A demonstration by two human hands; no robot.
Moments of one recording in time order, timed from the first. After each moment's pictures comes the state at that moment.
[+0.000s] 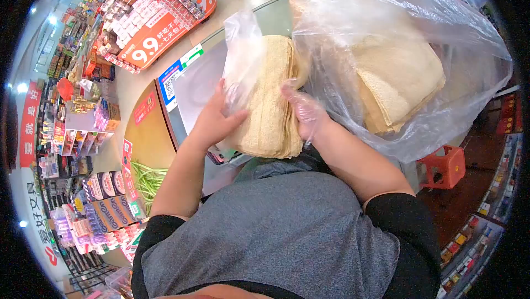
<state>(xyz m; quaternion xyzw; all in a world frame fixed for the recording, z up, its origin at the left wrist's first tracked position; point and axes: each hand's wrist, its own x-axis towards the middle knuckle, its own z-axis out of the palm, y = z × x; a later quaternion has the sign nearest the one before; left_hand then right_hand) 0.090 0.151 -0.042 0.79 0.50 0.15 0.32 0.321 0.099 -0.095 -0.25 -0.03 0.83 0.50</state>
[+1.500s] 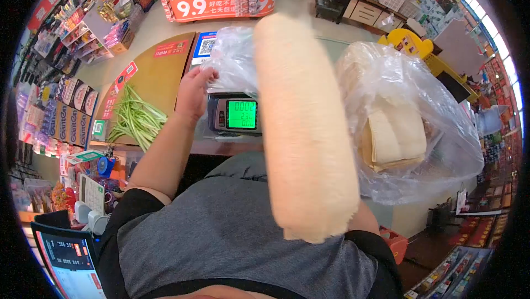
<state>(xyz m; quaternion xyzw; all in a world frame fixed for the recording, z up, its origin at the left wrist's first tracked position) 0.005 0.089 -0.054 0.35 0.44 0.65 0.50 0.339 -0.006 -0.042 -0.16 -0.06 0.87 0.47</state>
